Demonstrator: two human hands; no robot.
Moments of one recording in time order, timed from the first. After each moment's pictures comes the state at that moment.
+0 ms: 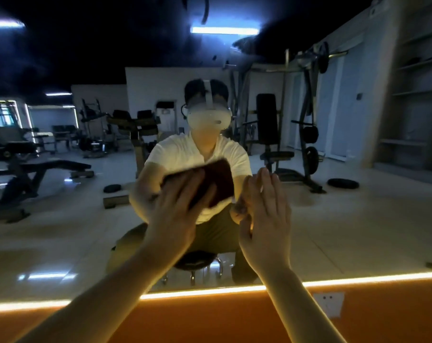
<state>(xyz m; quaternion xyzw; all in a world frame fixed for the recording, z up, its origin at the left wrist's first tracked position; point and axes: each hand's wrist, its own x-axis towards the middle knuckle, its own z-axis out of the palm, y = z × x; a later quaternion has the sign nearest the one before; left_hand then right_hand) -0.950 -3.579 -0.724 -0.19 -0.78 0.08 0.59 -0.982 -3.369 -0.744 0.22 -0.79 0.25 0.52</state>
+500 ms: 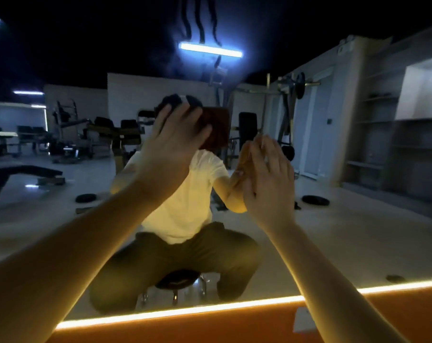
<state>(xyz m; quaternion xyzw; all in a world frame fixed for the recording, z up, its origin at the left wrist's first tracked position) -0.953 -3.603 -0.563 -0.16 -0.75 0.15 0.63 -0.984 -3.369 -0.618 0.21 -0.77 0.17 0.58</state>
